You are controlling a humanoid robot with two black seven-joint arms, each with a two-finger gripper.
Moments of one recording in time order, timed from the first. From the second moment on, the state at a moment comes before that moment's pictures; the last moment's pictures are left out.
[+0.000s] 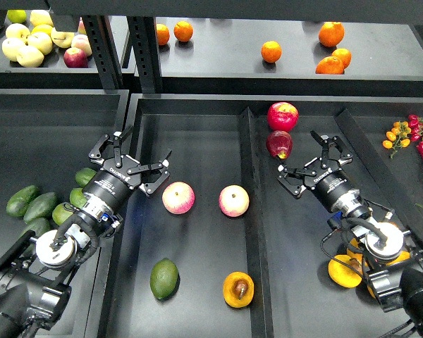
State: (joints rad) left arm -0.25 0.00 -1.29 -0.95 -0.13 -0.49 0.25; right arm 0.47 0.01 1.33 0.57 -0.07 0.58 -0.23
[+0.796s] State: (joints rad) left arm -0.39 0.00 -1.30 -0.93 -0.13 -0.49 0.44; right arm 0.47 0.02 1.33 0.57 -0.07 0.58 -0.21
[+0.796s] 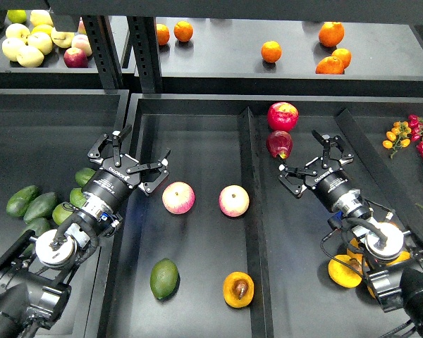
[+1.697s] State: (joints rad) left arm -0.80 0.44 -0.29 -0.94 0.08 -0.49 0.49; right arm 0.53 0.02 1.43 0.54 -0.07 0.58 -0.21
